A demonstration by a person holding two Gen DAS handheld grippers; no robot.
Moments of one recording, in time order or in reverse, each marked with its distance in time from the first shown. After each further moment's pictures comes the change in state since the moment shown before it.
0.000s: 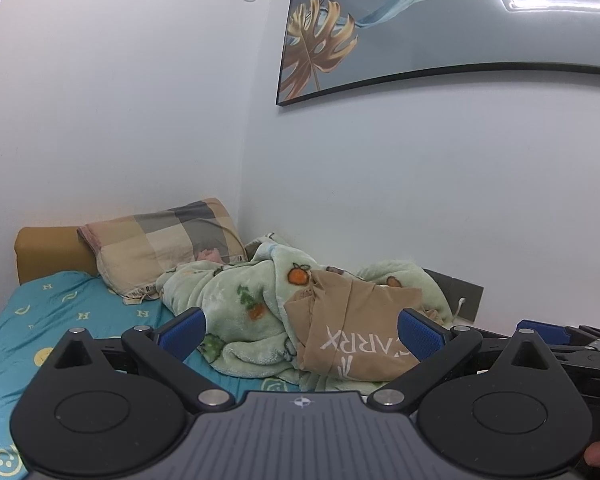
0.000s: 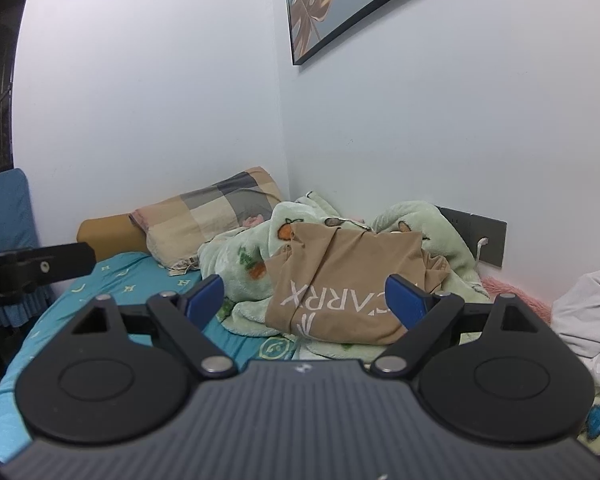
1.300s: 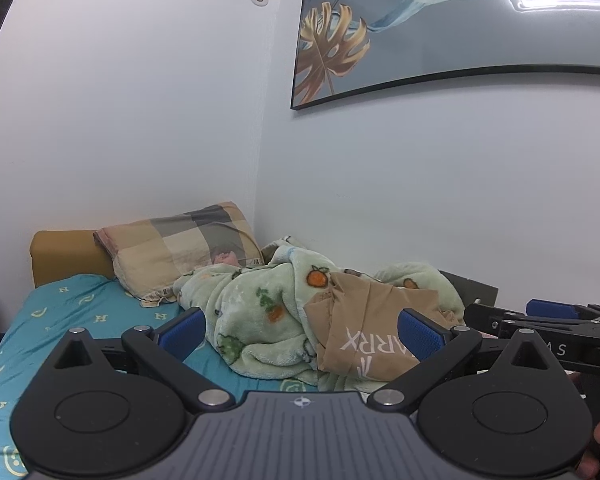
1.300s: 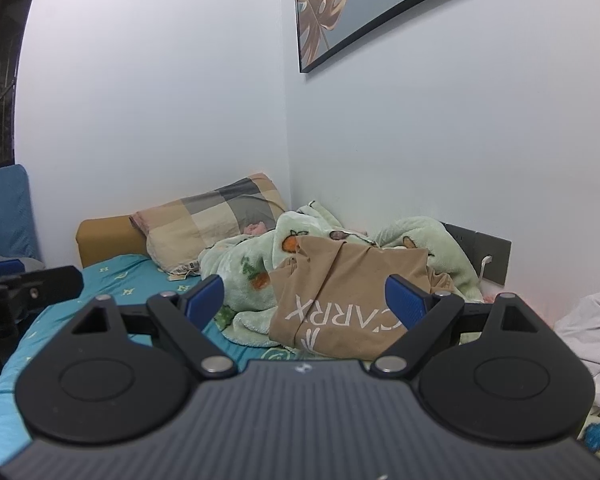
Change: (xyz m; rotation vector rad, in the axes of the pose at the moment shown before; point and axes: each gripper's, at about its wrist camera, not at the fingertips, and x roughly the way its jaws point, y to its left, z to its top) left arm -0.013 0.011 0.001 -0.001 -0.012 0.042; right arm 0.002 0.014 0.012 -0.035 -0.020 -0.006
